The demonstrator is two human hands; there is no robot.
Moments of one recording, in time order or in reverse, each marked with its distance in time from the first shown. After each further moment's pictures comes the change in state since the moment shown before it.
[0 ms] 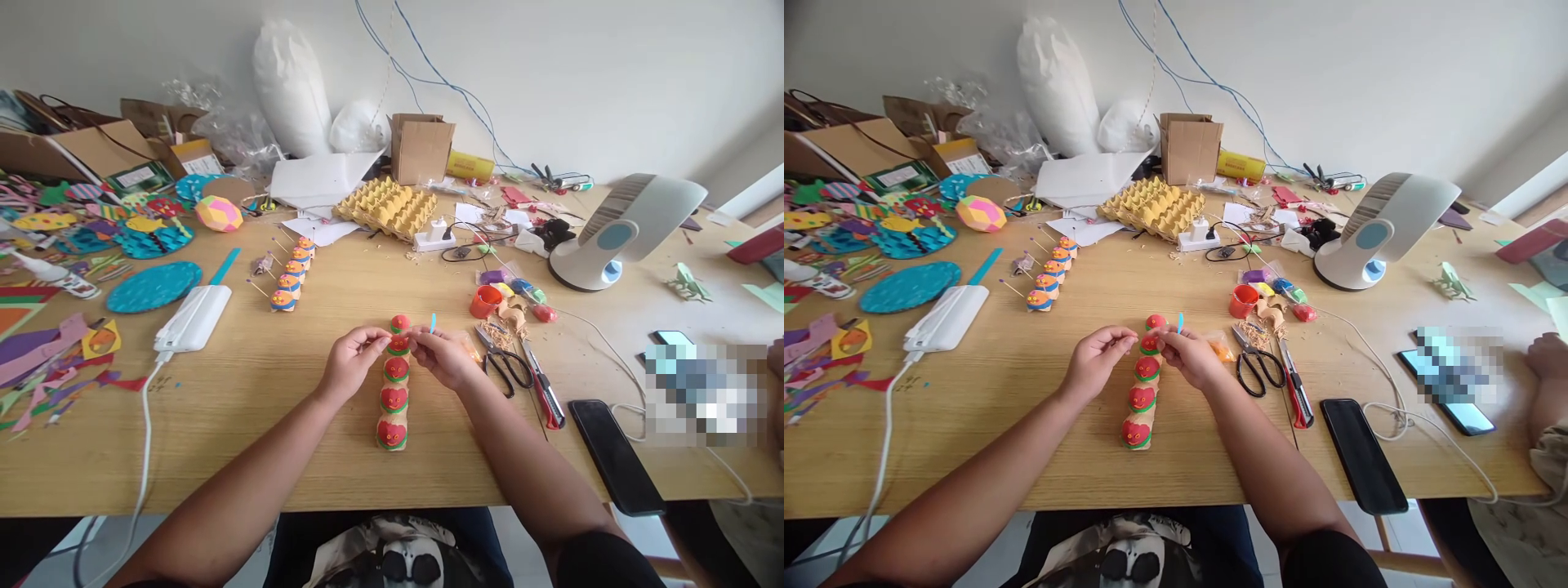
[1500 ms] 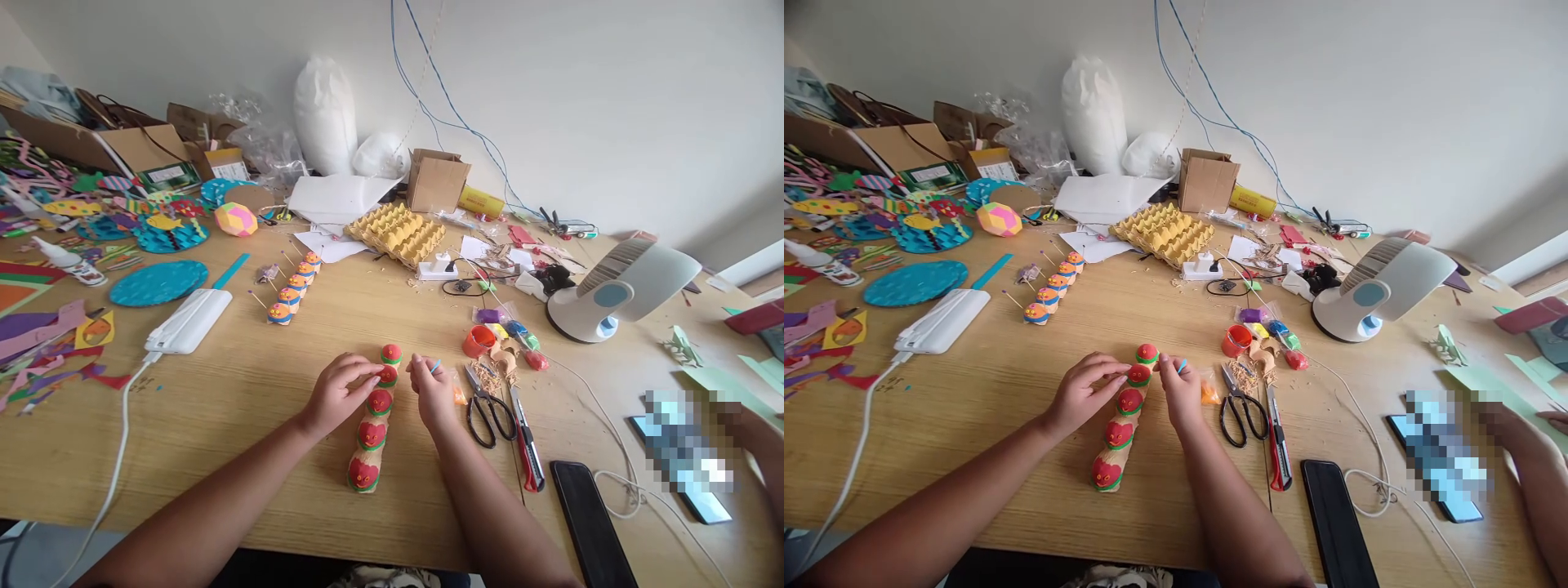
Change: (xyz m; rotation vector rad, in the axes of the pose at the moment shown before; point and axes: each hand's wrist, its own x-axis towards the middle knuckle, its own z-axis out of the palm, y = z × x) left_hand 0.001 0.002 0.002 0.413 0.005 0.518; right_hand 0.011 0.018 -0.007 -0.189 0.320 -0.309
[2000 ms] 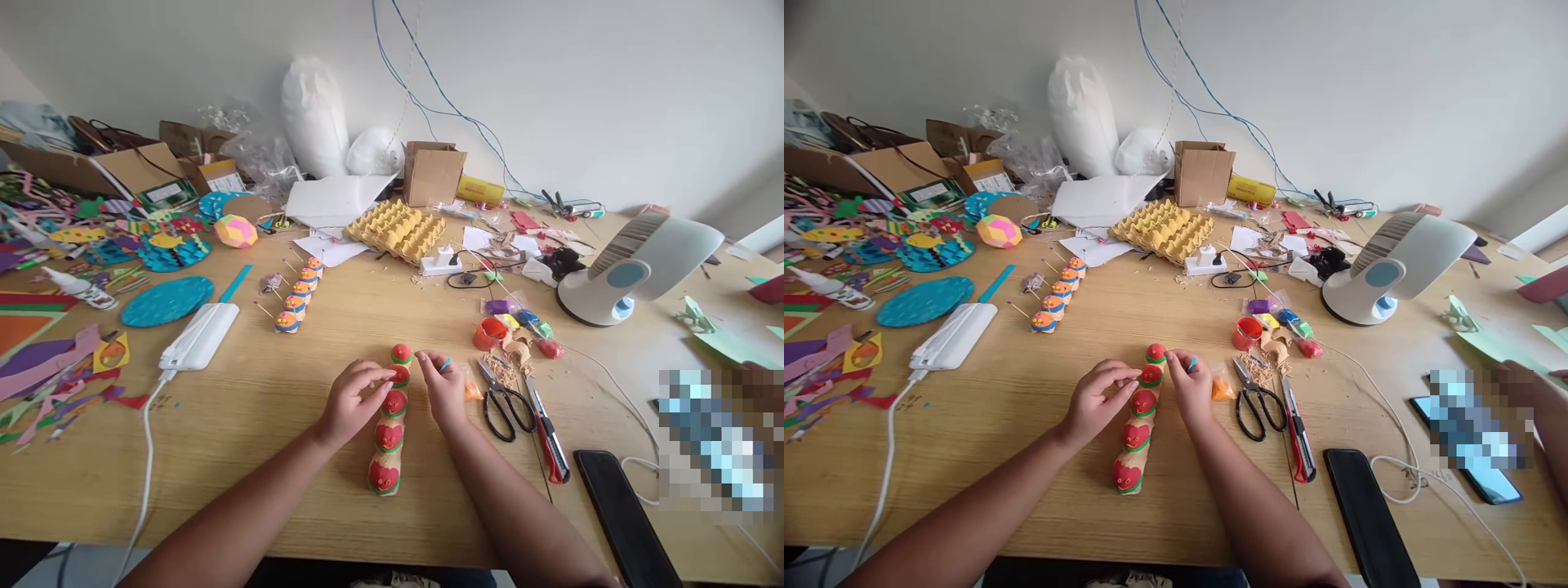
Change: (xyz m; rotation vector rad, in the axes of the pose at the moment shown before) left_hand -0.008 0.002 0.001 -0.089 -0.025 -0.092; right_hand 0.002 0.008 0.007 -0.073 0.145 -0.124
